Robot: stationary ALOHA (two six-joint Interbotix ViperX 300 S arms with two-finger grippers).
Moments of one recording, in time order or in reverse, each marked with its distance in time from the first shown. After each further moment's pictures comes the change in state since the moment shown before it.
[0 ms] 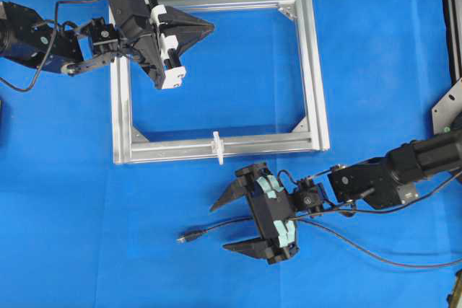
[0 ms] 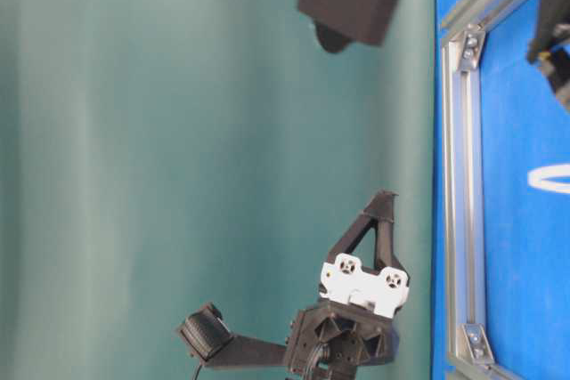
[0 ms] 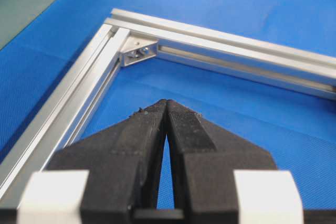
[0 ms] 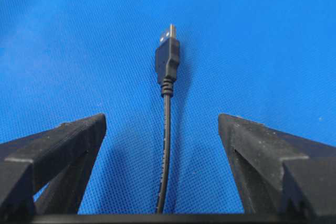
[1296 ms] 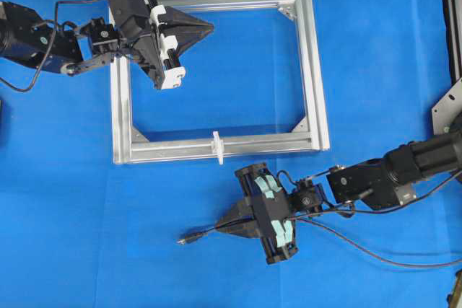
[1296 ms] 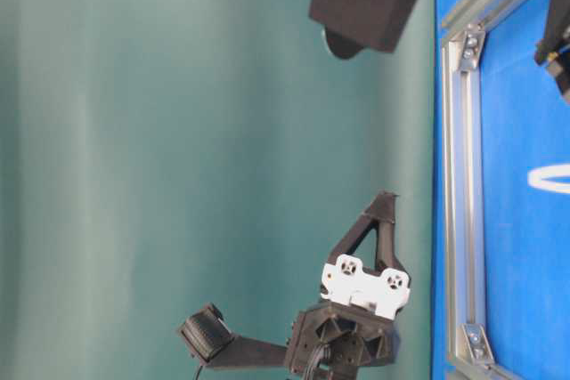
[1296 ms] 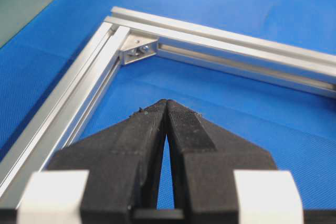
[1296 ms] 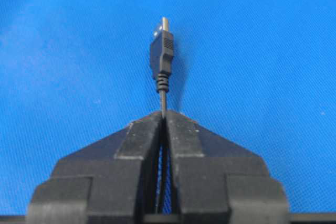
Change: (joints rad) left arm 0.000 -0.002 0.003 0.000 0.000 0.000; right arm 0.002 -0.003 -0.002 0.008 0.012 0.008
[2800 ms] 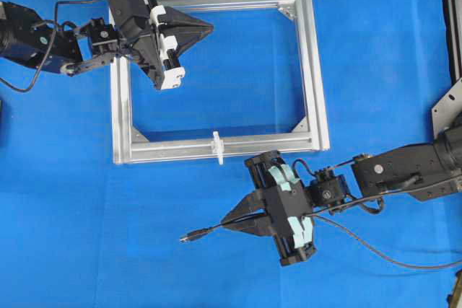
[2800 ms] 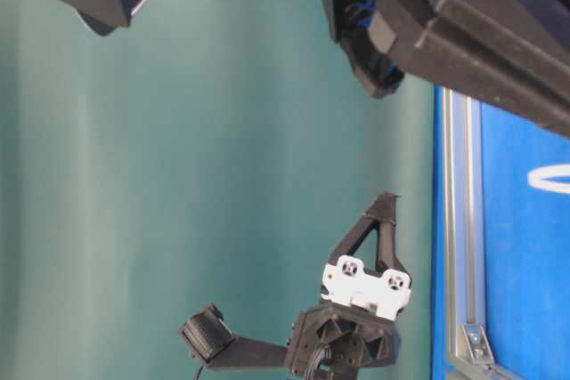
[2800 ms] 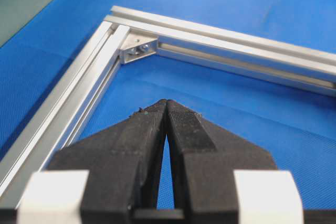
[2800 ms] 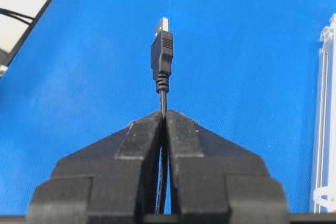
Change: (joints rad) left arm 0.000 0.000 0.002 0.002 0.000 0.002; right arm 0.000 -0.291 0.002 0.000 0.310 -0.009
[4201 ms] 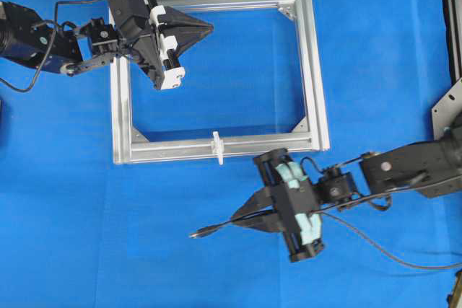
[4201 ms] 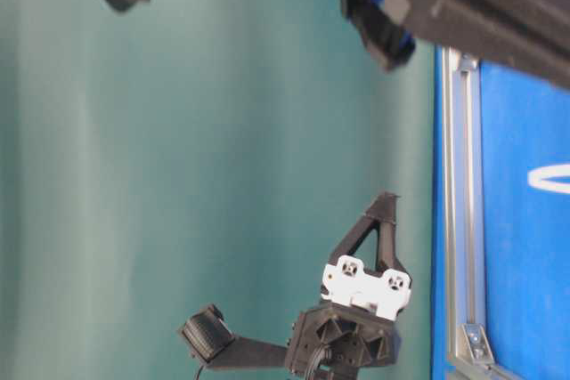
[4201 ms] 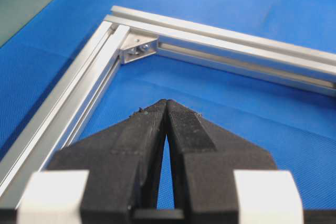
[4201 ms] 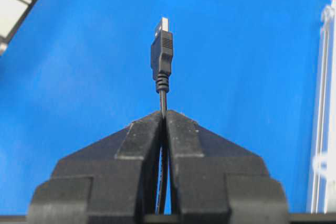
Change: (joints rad) left arm 0.000 0.000 0.000 0.000 0.000 0.000; right arm 0.000 -0.035 0.063 0.000 0.000 0.003
